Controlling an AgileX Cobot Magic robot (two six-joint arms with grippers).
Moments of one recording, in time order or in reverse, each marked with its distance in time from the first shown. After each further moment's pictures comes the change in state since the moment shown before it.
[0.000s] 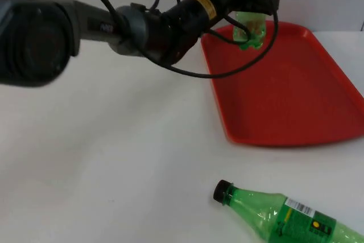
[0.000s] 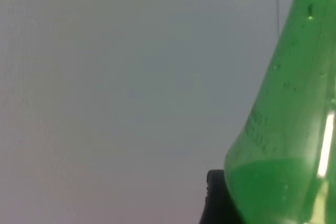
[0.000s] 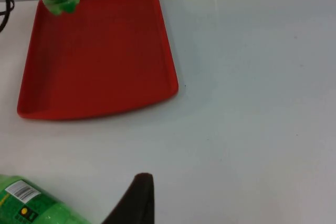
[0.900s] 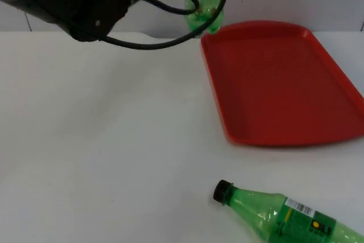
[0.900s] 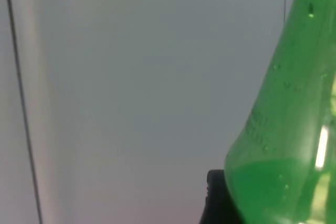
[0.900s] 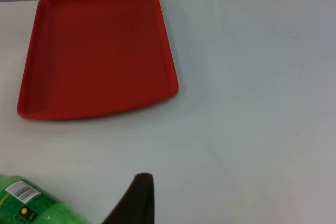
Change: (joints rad) right arm 0.000 0.000 0.000 0.000 0.000 0.000; left arm 0.072 -0.553 0.764 -0.044 -0.147 0.052
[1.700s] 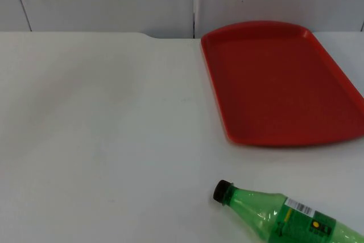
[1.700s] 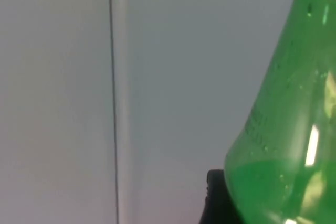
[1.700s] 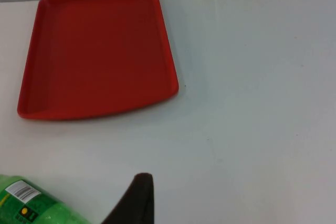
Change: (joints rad) right arm 0.000 0.000 0.000 0.000 0.000 0.002; left arm 0.000 -0.646 0.345 -0.141 0.359 -0.002
